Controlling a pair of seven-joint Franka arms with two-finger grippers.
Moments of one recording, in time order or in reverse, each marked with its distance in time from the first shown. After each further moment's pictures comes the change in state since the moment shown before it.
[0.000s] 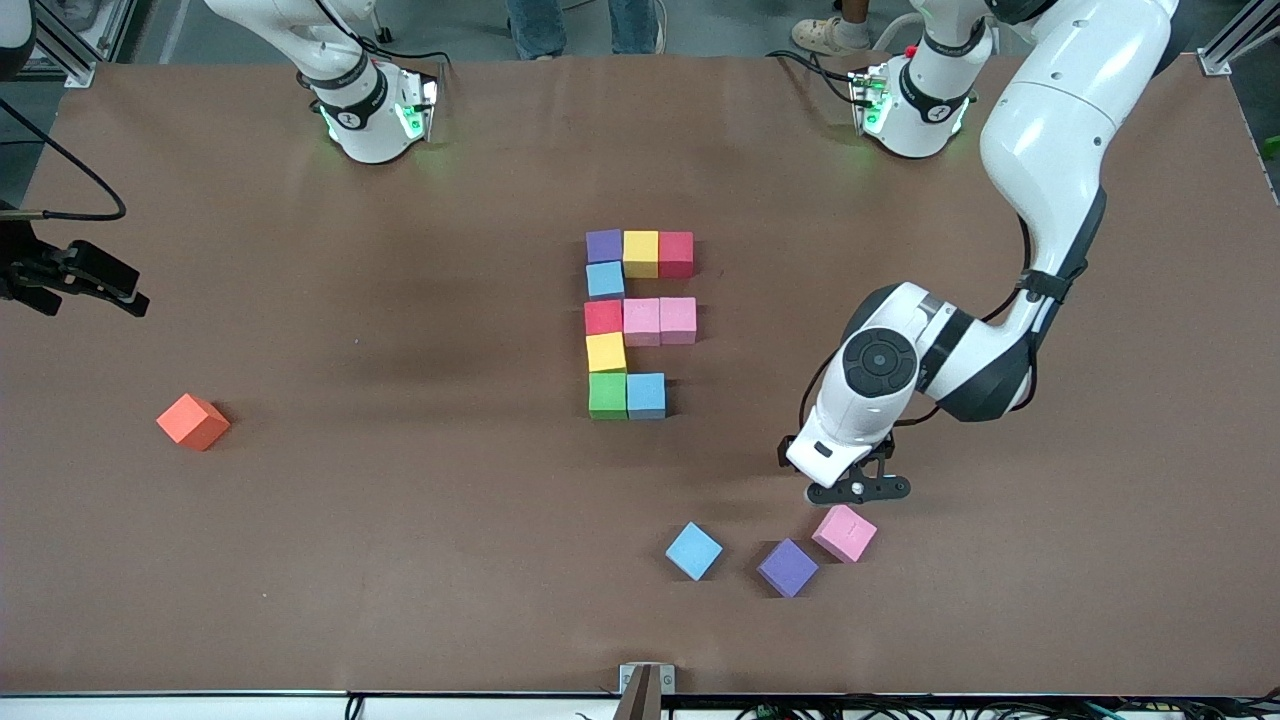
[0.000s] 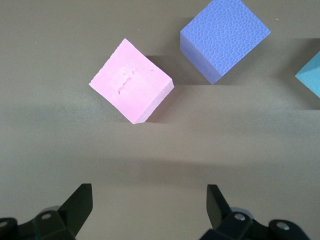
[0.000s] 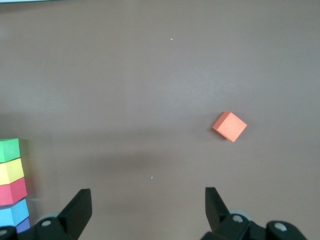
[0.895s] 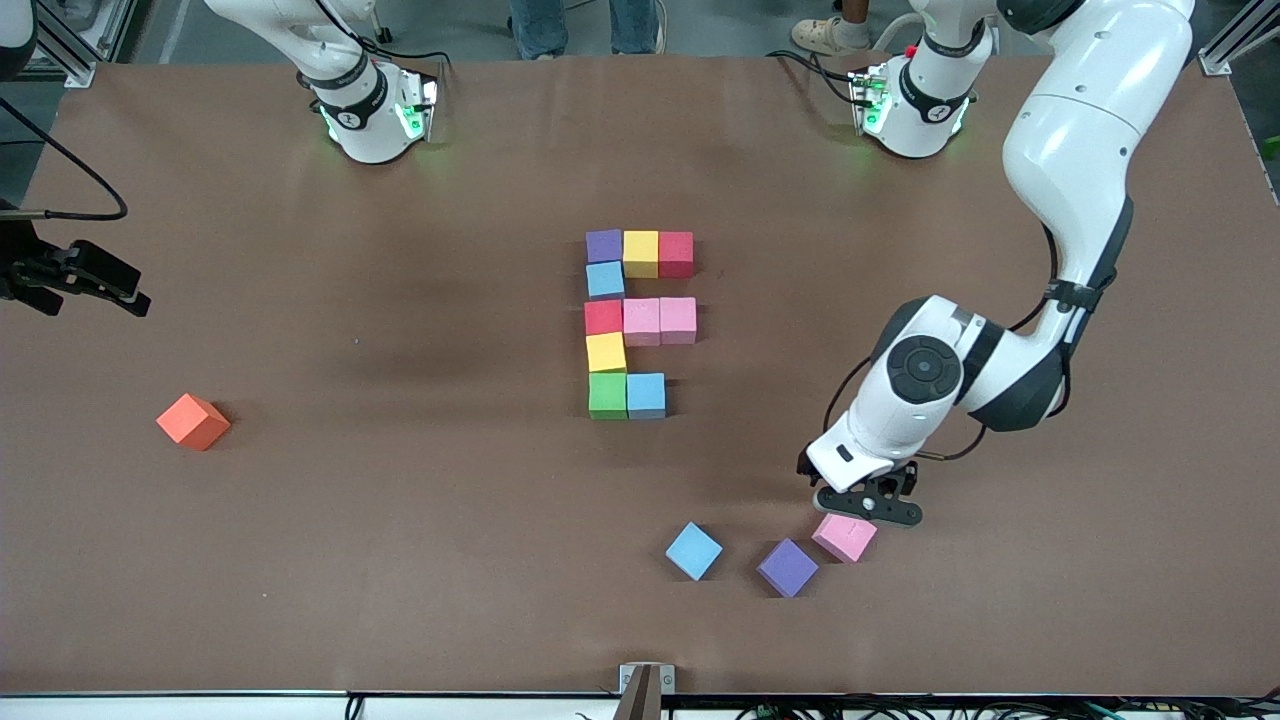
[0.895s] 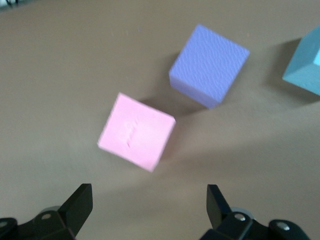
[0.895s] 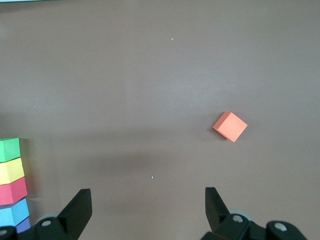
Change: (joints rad) left arm 0.073 0.024 0.003 -0.013 0.049 0.191 0.347; right arm 0.001 0.000 0.002 0.000 0.000 -0.001 0.000
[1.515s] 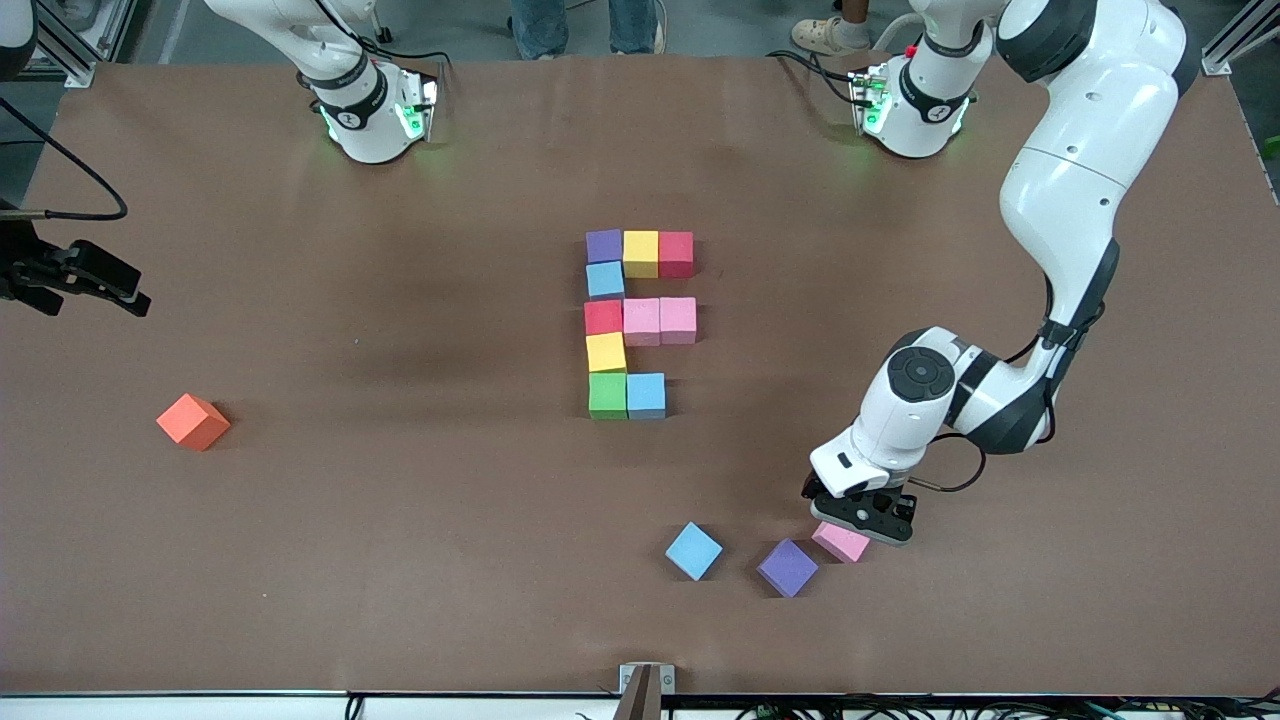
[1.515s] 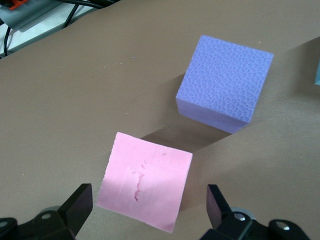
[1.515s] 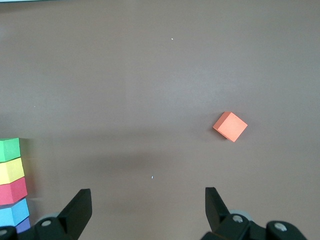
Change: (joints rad) left arm 0.009 0.106 0.046 -0.007 0.188 0.238 0.008; right arm 0.000 0.000 0.000 0.000 0.000 0.000 0.000
